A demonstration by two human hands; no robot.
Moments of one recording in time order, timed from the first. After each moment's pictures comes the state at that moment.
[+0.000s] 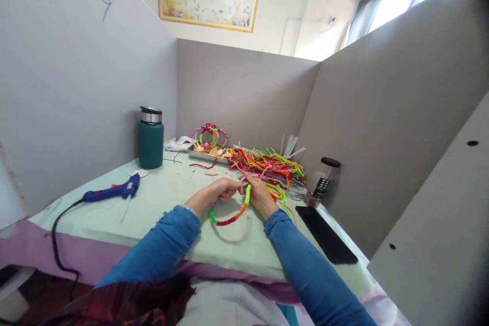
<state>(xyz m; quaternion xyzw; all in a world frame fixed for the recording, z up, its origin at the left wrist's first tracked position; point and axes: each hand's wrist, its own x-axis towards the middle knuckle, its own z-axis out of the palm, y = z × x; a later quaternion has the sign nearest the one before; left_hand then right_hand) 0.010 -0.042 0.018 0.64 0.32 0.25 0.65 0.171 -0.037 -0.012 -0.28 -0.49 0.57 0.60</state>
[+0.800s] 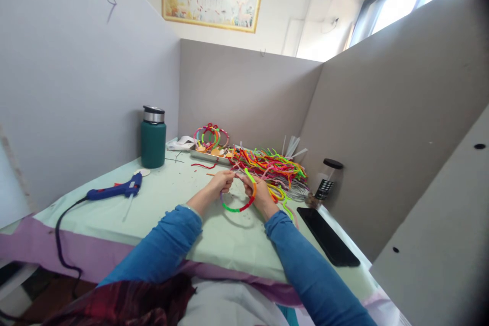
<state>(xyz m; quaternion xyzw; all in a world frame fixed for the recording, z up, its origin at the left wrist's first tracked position) 0.011 -0.031 0.018 0.57 0.32 0.43 0.62 0.167 -0.043 -0.007 -0.34 -0.50 0.51 0.61</state>
